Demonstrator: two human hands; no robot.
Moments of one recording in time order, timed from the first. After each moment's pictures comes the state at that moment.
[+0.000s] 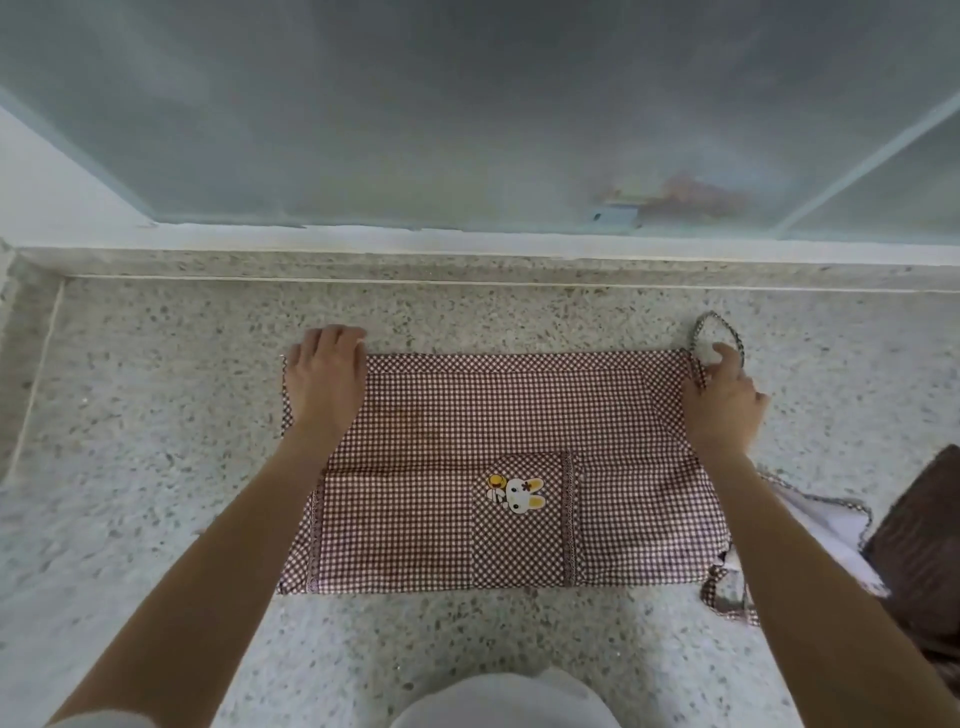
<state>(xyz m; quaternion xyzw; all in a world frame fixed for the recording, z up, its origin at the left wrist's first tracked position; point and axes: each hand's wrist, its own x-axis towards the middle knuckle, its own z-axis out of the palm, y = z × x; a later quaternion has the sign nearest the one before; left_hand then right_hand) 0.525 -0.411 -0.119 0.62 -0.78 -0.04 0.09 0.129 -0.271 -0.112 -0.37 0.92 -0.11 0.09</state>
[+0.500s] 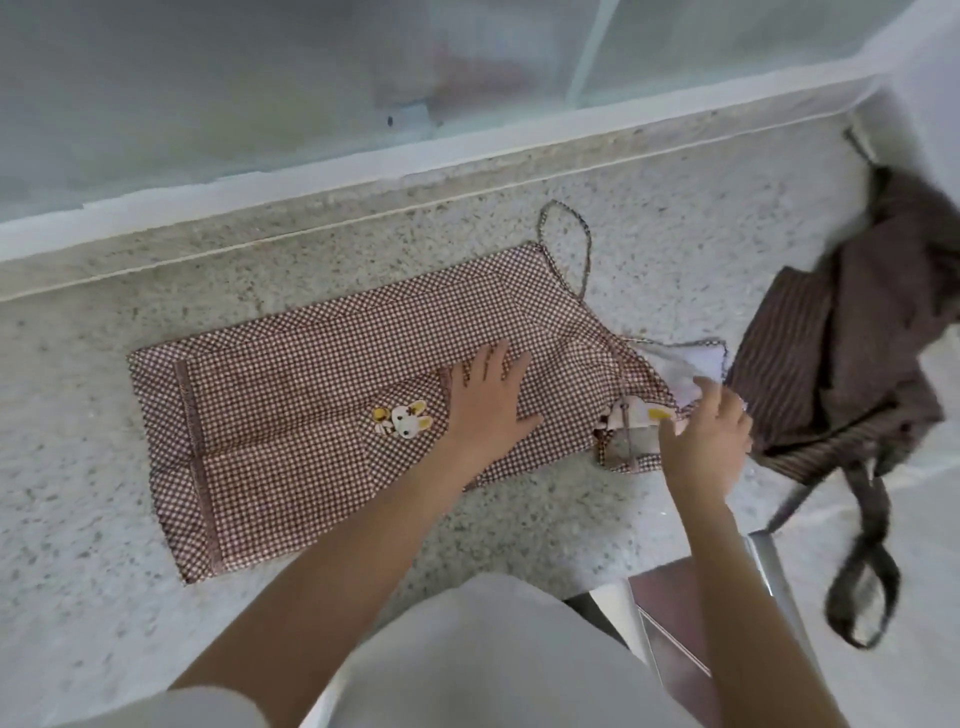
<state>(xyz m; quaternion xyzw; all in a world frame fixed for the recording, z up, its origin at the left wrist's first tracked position) 0.296 -0.222 -0.113 0.33 -0.90 -0.24 -0.15 0.126 -0.056 -0.098 -0.24 0.97 -0.07 0.03</state>
